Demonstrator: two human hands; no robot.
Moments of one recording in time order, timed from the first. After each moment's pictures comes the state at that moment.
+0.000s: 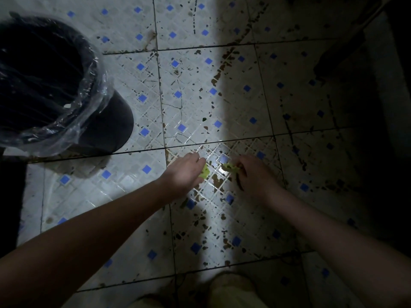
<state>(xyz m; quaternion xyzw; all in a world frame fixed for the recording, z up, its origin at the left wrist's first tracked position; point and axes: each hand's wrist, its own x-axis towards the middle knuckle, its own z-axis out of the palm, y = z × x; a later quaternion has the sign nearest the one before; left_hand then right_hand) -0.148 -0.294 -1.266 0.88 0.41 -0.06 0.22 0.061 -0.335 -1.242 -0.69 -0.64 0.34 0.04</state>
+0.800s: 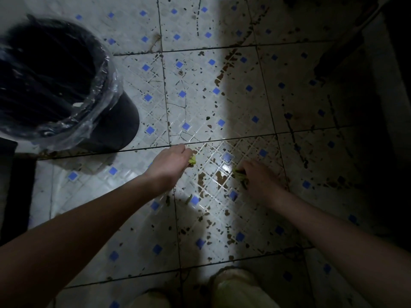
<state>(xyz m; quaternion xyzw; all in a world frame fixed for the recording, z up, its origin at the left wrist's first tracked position) -0.179 -0.286 -1.241 0.86 0.47 -0.06 0.19 0.062 -0.352 -1.248 -0.66 -0.67 0.31 -0.07</state>
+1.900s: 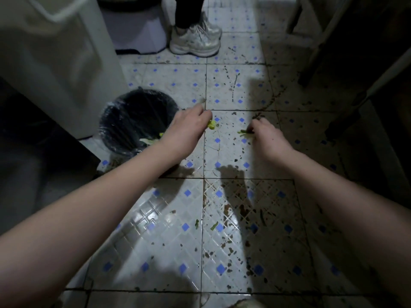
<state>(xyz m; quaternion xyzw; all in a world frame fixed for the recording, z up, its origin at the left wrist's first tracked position) -0.219 -0.225 -1.079 0.86 0.50 0.12 -0.03 -0.001 -0.232 -1.095 -0.65 -0.75 0.15 0.07</state>
